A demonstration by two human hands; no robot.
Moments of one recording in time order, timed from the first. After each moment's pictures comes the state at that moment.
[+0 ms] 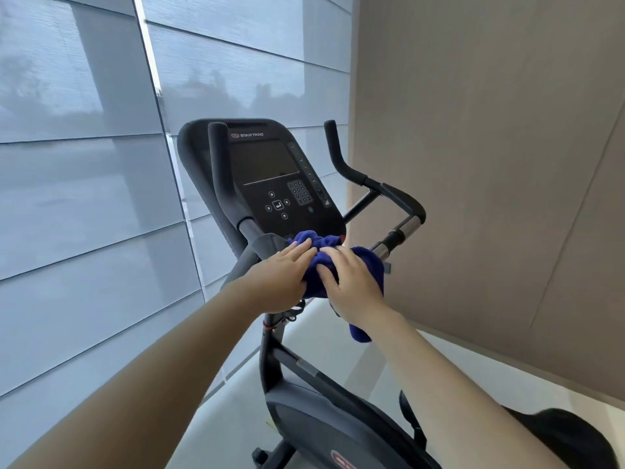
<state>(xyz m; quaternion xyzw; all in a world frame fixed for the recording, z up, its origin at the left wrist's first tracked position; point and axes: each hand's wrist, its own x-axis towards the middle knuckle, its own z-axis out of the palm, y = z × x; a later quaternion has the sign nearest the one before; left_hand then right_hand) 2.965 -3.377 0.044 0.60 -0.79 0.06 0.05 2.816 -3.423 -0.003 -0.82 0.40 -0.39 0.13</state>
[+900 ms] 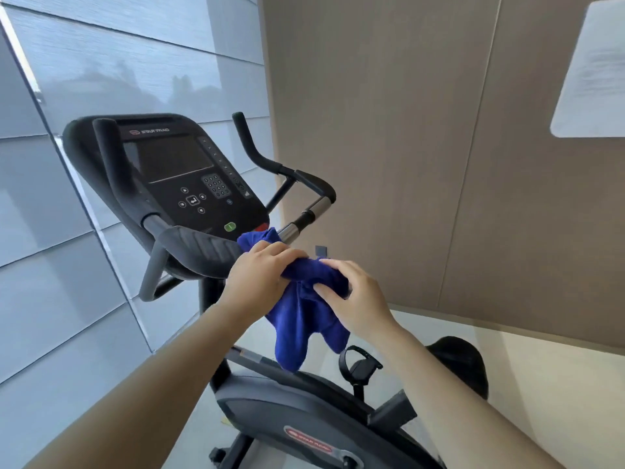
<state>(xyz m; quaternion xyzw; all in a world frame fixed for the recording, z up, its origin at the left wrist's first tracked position) 2.851 -3.340 0.024 0.50 -0.82 0.13 0.27 2.669 -3.348 -0.033 -0.72 0.42 -0.49 0.23</state>
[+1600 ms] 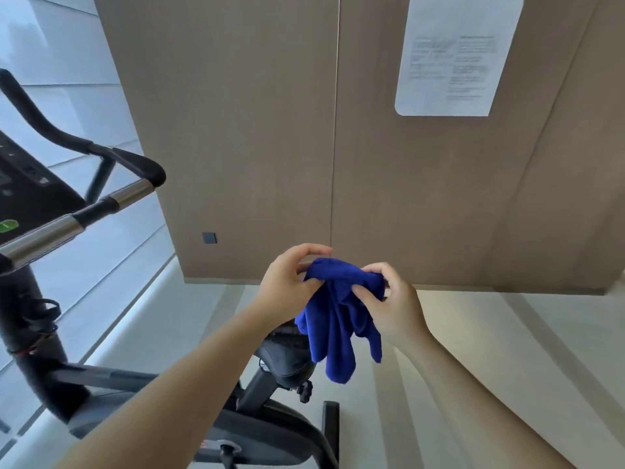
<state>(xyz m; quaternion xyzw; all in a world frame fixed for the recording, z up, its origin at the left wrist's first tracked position) 2.491 -3.328 -0.034 0.34 -0.77 -0.36 0.40 2.316 -3.260 -0.069 -0.55 0.60 -0.55 0.18</state>
